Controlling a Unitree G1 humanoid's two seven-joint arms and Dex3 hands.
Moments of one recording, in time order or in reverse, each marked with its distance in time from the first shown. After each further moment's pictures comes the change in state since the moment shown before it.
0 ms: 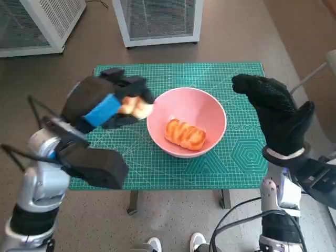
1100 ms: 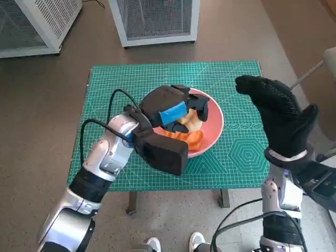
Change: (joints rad) left arm -0.177 -0.215 -0.231 0.550 0.082 -0.158 0.085; right arm 0.014 -0.005 -0.011 -0.014 -0.007 -0.019 -0.012
